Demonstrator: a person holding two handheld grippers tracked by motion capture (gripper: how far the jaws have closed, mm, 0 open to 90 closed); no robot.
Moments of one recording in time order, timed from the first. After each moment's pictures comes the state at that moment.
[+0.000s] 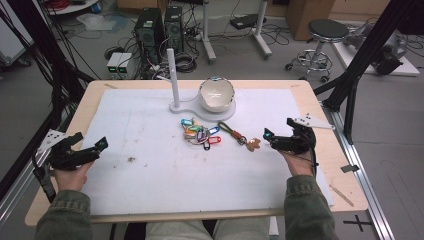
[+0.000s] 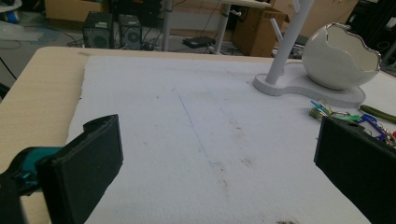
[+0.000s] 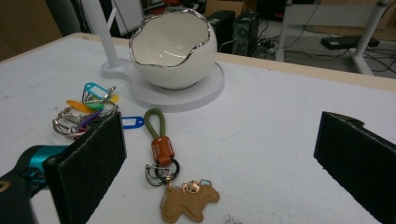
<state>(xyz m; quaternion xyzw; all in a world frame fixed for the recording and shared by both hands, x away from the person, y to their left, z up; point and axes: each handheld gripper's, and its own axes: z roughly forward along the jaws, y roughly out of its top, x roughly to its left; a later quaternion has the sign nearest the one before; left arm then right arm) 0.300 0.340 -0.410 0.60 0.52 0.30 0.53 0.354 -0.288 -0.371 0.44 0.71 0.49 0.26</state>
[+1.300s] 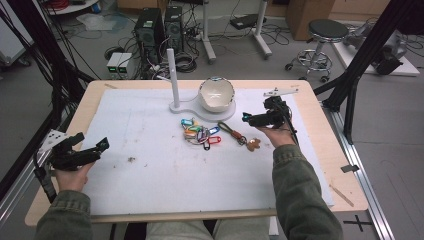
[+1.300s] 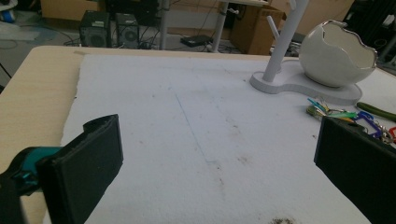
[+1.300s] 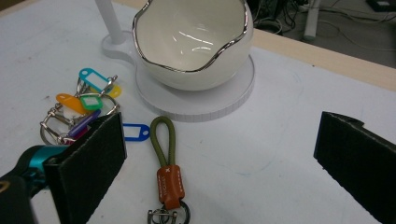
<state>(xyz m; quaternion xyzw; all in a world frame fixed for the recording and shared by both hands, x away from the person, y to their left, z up) 0.300 0.338 -0.411 0.61 0.52 0.29 0.53 0.434 -0.234 -0.355 0.42 0.78 0.42 0.20</state>
